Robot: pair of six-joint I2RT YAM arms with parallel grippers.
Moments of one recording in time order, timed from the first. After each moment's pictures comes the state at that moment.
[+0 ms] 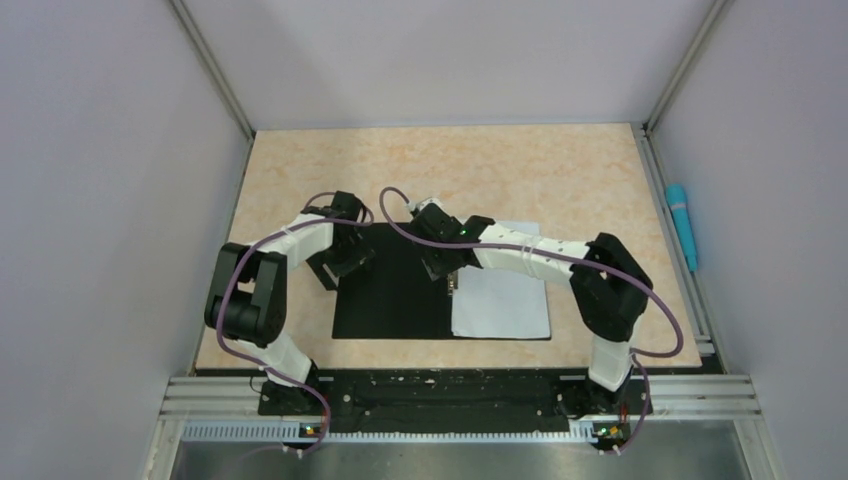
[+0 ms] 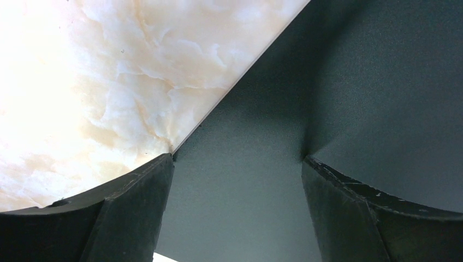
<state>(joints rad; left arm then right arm) -0.26 1.67 1.00 -0.74 -0.19 -0.94 0.93 1.86 1.36 -0.56 0.21 0.34</state>
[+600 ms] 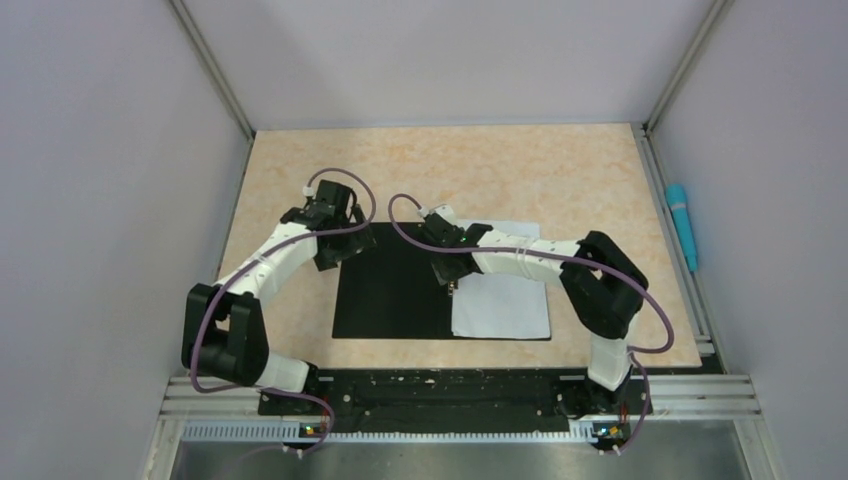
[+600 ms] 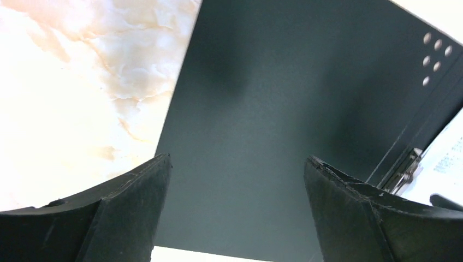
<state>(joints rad) -0.27 1.43 1.00 -0.67 -0.13 -0.69 0.92 1.86 1.29 -0.56 0.36 0.42</state>
